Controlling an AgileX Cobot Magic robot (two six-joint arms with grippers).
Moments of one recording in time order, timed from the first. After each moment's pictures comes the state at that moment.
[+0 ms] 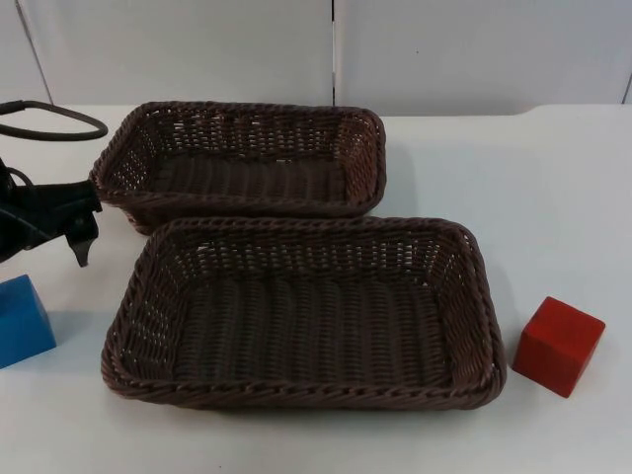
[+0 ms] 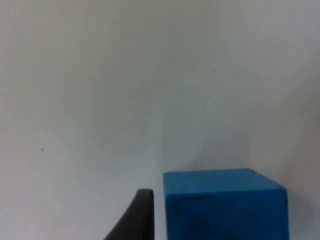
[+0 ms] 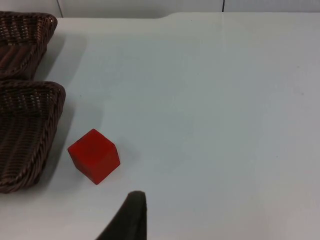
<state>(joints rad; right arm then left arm) 0.11 0.00 -0.52 -0.05 1.08 0.04 -0.11 1.87 -0.90 0.45 0.38 -1.03</state>
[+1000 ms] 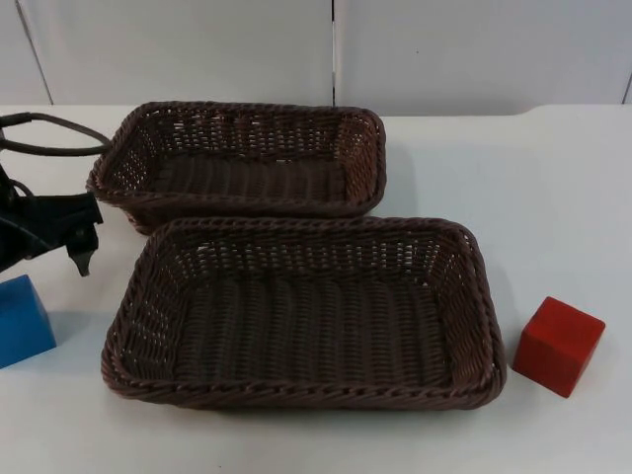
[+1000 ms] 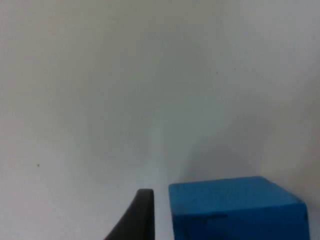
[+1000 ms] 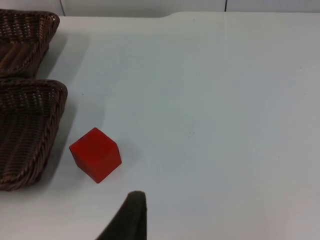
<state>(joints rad) 0.11 0.00 -0.52 -0.05 1.08 0.03 -0.09 1.91 -0.90 0.44 0.34 -0.95</state>
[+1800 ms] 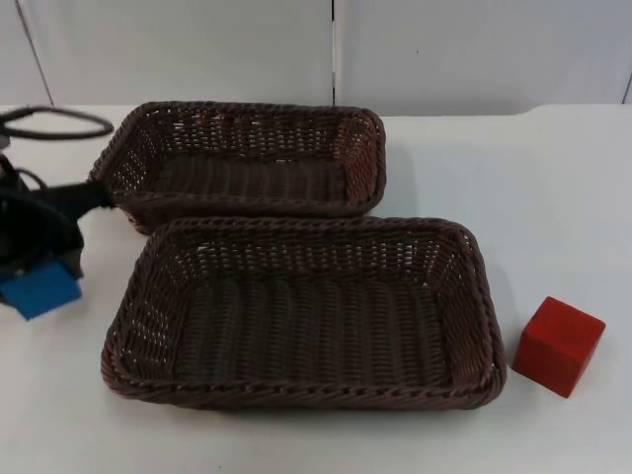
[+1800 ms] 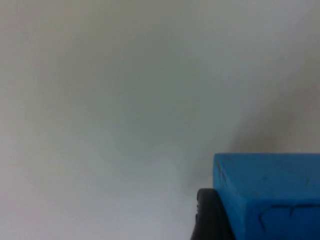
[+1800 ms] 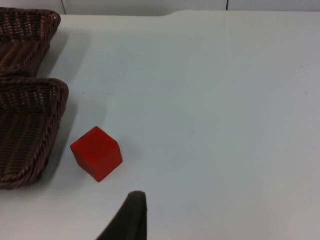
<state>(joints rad) 0.11 0.01 -0.52 -0.05 1.08 0.03 -0.10 1.85 -0.90 0.13 0.35 -0.76</state>
